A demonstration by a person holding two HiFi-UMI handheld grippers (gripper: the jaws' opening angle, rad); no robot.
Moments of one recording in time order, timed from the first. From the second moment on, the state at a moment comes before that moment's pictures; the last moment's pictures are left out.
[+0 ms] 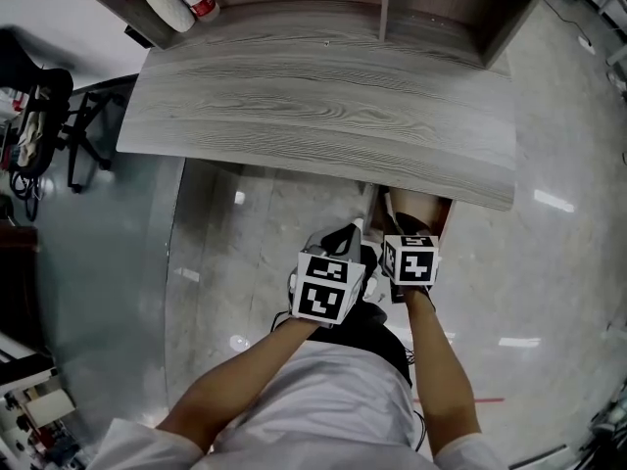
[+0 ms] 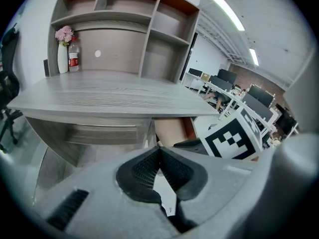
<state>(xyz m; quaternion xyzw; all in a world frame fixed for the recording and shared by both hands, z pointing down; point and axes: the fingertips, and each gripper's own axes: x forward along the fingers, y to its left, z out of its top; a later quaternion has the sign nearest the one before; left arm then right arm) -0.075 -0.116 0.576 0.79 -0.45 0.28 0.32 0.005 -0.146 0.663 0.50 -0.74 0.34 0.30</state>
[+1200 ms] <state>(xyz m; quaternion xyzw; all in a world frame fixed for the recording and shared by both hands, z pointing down) -0.035 -0.086 0.477 0.84 -0.41 0.25 0.24 0.010 -0.079 0.488 0.52 -0.79 0.25 0.21</state>
